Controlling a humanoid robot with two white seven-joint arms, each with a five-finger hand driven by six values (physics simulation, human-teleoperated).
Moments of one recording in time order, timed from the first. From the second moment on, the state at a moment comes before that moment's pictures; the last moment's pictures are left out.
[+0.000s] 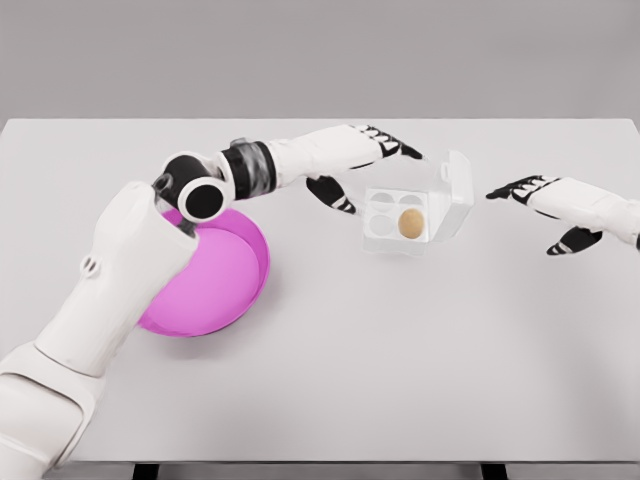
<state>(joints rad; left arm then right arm) -0.74 0.16 -0.56 -1.32 -0.54 -0.35 -0.61 -0.40 -0.70 0.19 -1.28 0.54 -0.61 0.61</state>
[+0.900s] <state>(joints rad) -0.25 0.91 -0.12 -1.53 0.25 -0.61 -0.61 -0.42 -0.65 0.26 -1.48 0.54 -0.61 0.61</state>
